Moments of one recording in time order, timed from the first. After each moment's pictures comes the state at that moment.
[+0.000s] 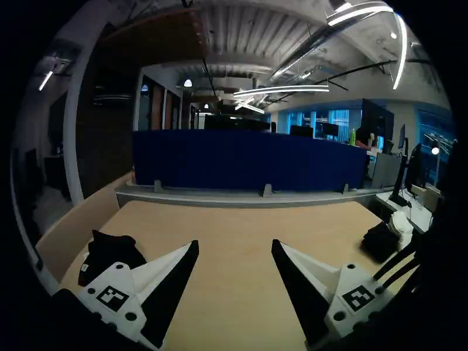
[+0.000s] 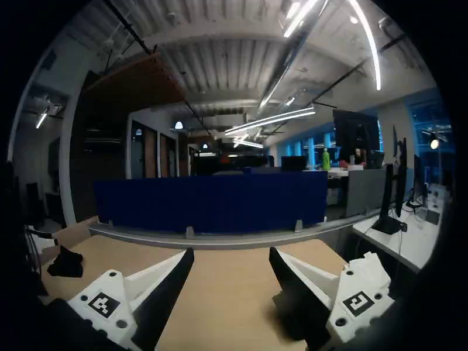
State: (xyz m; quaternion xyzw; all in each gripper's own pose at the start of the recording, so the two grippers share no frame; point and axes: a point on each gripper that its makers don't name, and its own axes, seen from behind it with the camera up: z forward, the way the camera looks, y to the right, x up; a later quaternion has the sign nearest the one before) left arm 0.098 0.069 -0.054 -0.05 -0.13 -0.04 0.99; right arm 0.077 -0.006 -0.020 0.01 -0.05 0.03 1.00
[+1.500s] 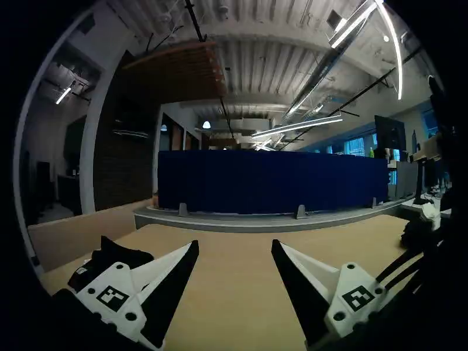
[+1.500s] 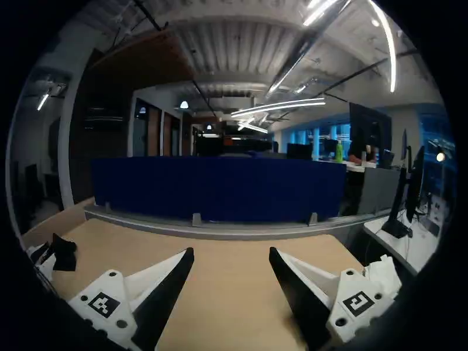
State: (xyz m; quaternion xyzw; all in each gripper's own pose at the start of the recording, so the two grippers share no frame) left arm 0.002 0.007 -0.013 0.01 0.00 -0.02 1.00; right arm 0.049 -0.069 0.057 0.01 -0.10 0.00 0.99
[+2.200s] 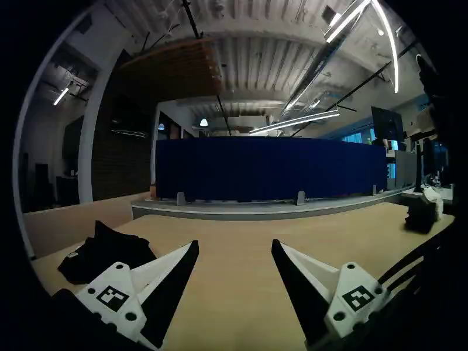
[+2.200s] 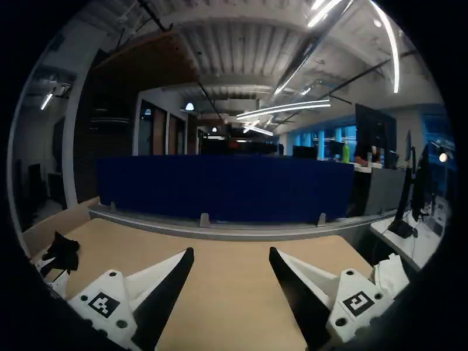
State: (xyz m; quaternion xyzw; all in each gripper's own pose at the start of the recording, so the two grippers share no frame) left arm -0.052 0.009 -0.009 0.01 0.00 -0.01 1.00; right arm 0.038 -0.089 0.064 0.03 -0.09 0.00 1.00
